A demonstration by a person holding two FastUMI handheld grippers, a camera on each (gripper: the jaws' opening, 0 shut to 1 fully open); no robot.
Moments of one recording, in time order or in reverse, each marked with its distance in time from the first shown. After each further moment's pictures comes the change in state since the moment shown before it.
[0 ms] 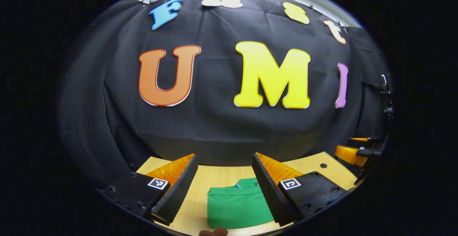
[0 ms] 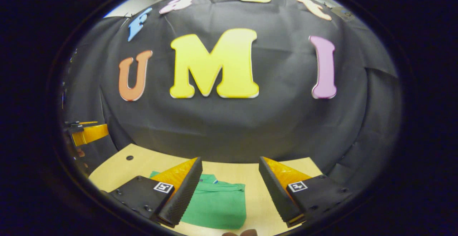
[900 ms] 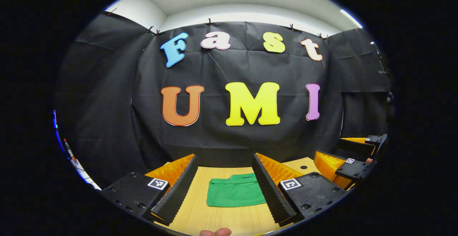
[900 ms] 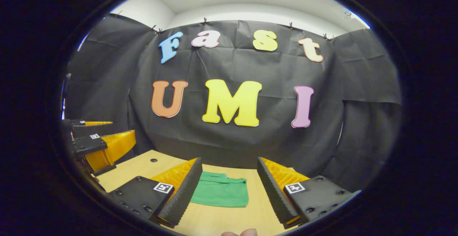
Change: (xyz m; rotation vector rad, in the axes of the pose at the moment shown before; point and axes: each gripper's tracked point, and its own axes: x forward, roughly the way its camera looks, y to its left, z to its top) left arm -0.220 -0.053 -0.004 0.064 -0.160 0.044; right arm -0.241 0.064 -0.005 -0.050 -0.171 0.038
